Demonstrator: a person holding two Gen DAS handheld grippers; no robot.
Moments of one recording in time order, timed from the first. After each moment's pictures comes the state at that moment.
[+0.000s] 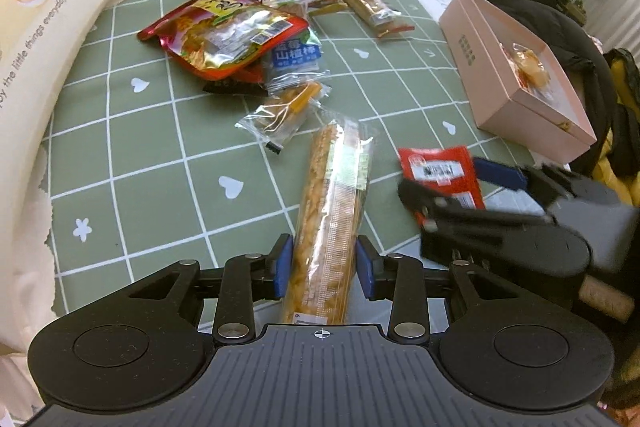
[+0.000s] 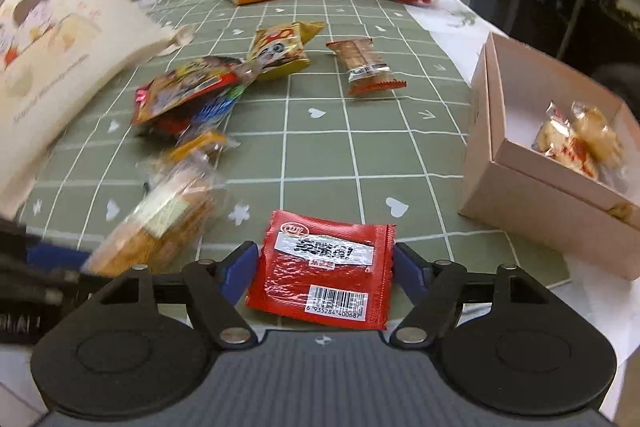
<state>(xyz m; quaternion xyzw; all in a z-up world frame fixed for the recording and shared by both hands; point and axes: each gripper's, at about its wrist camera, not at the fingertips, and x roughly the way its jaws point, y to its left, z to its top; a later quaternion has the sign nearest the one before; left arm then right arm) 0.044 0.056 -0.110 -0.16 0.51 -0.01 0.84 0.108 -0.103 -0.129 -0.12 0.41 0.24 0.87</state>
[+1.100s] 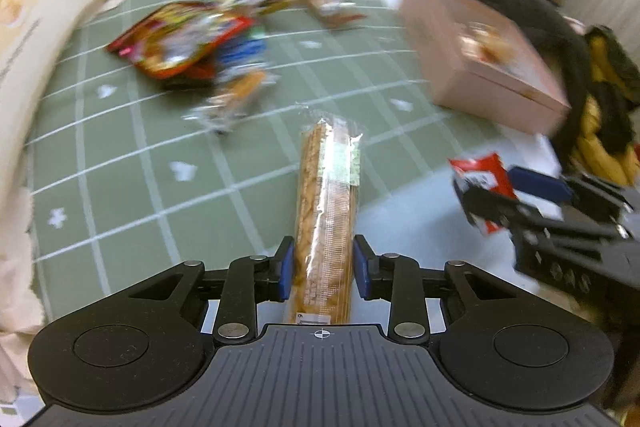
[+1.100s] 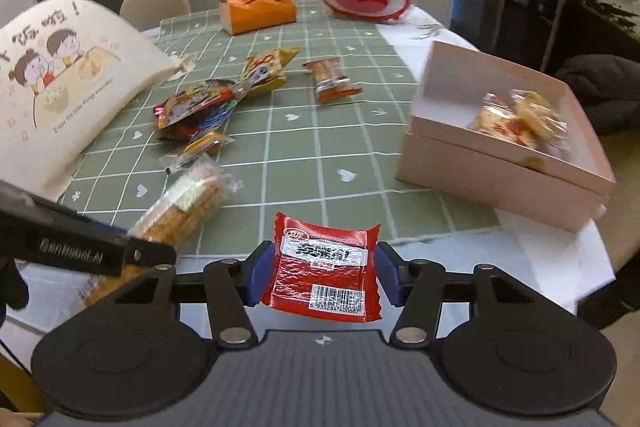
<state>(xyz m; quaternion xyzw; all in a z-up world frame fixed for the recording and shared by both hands) 0.022 0.017 -0.099 -0.12 0.49 -0.05 0.86 0.059 -0.175 -0.091 -0.07 0.39 0.24 0.89</state>
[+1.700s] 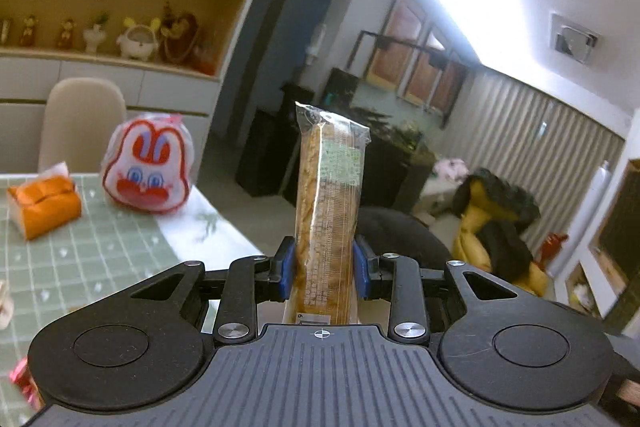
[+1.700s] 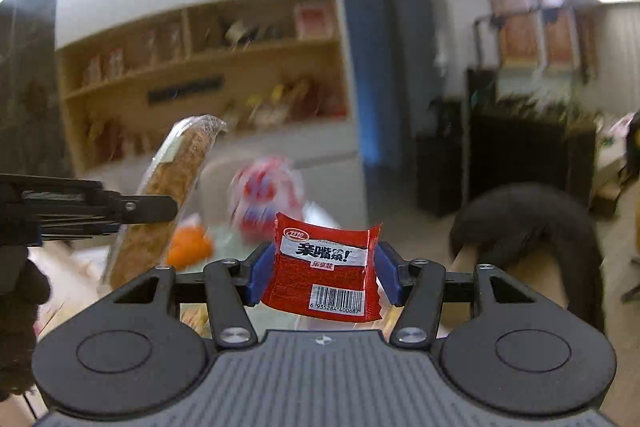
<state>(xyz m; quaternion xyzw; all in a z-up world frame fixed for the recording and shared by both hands) 0.124 -0.043 0.112 -0.14 0.20 -0.16 0.96 0.079 -0.286 0.086 0.05 0.16 0.13 0.98</state>
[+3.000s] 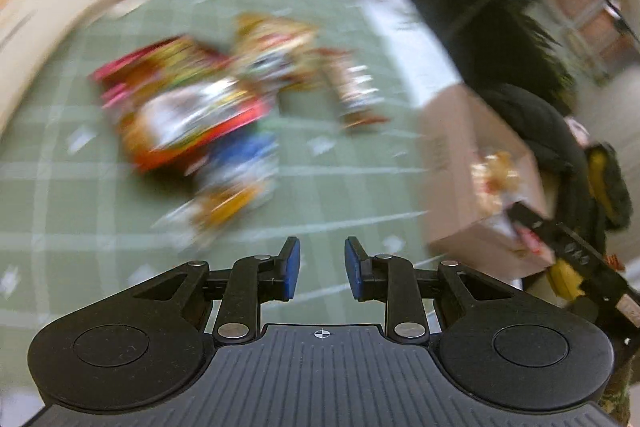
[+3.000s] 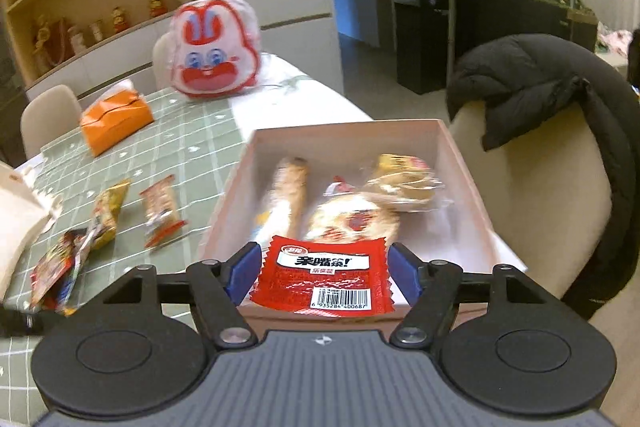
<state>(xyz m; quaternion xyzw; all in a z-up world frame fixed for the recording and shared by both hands) 0.100 0.060 -0.100 -0.29 0.46 0.02 0.84 0.180 -0.241 -0.082 0.04 0.35 0.11 0.93</state>
